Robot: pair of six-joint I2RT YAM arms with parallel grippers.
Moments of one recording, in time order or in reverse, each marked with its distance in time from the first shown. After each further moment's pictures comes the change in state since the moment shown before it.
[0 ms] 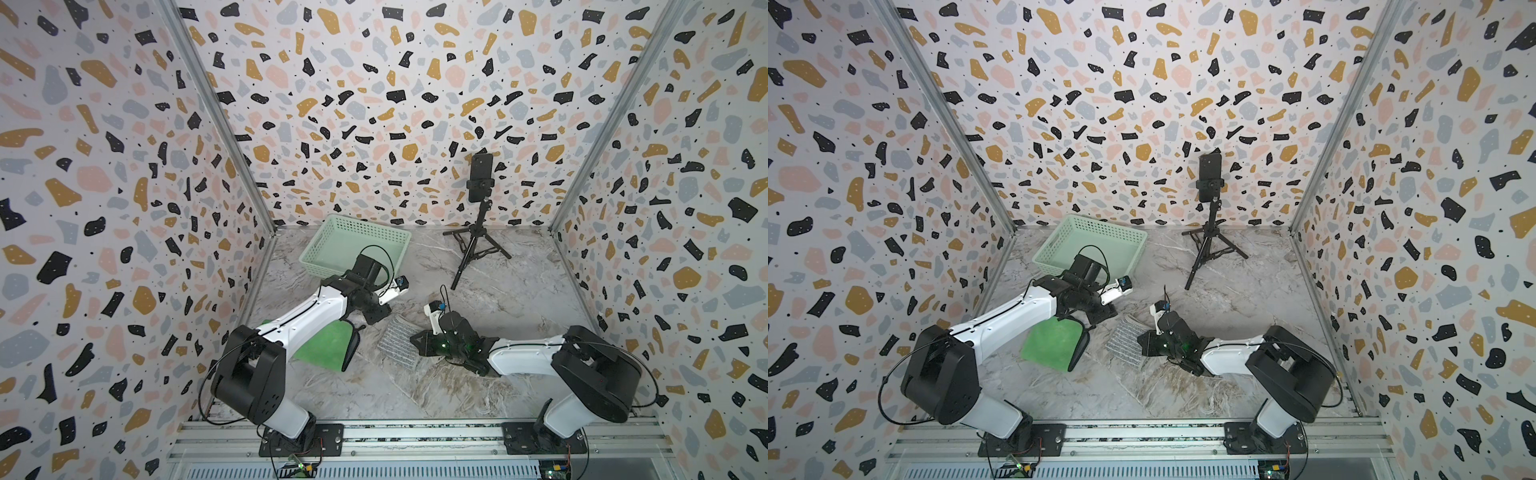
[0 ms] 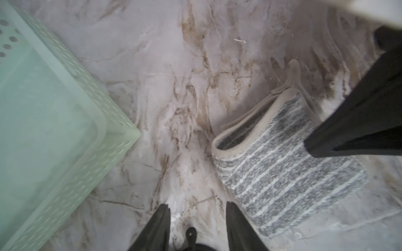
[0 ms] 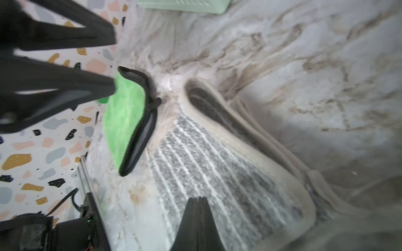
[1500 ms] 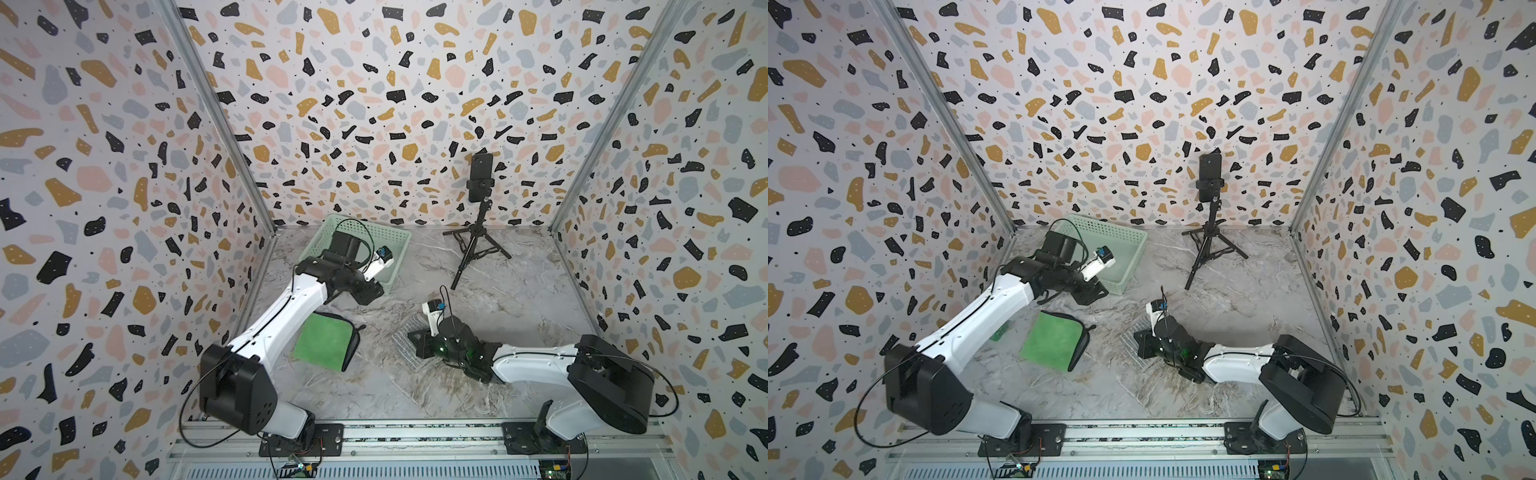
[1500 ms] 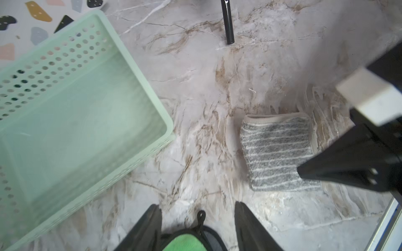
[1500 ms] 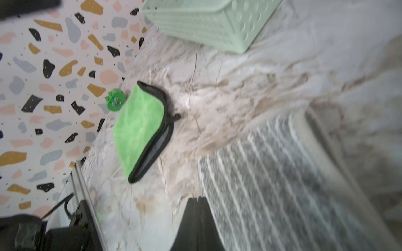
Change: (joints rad) left arm 0.154 -0.131 0.160 -0.179 0.088 -0.097; right arm 0.040 -0.072 0.056 0.008 0.141 -0.098
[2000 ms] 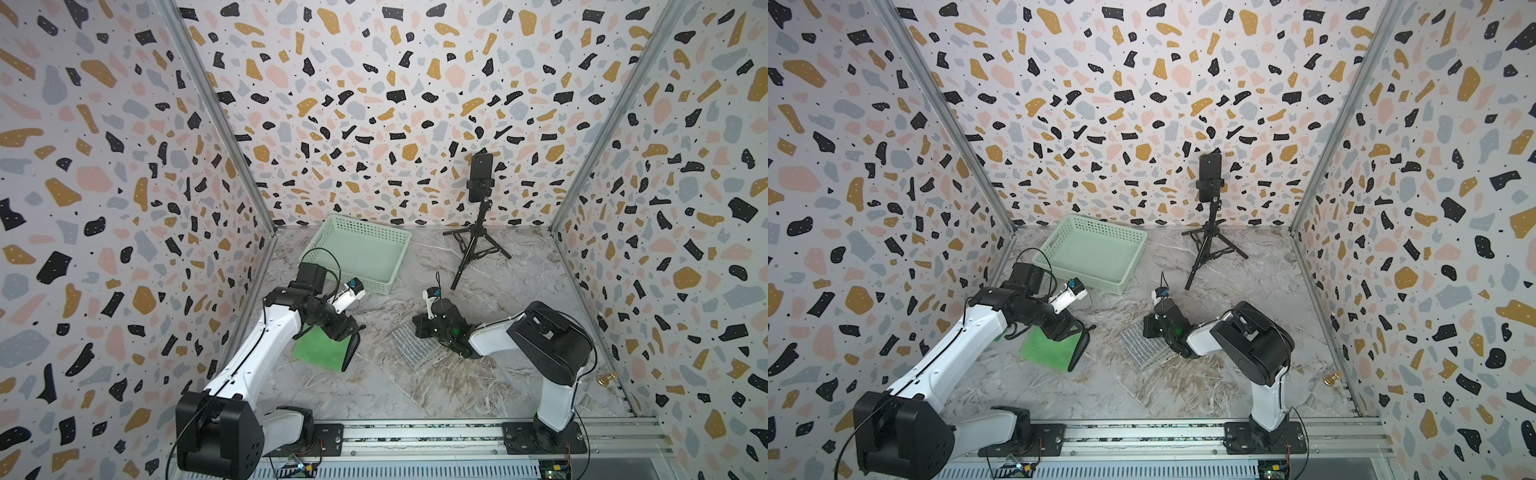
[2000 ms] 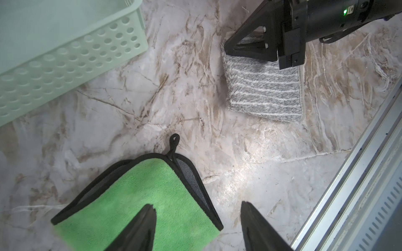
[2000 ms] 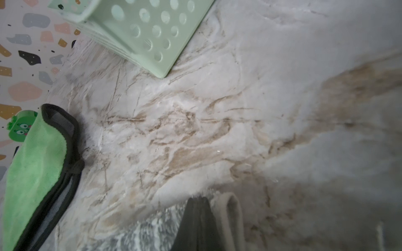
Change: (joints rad) left arm 0.188 -0.191 -0.291 -0.118 0.120 0.103; right arm -0.140 0.325 0.094 0.114 -0.026 -0.120
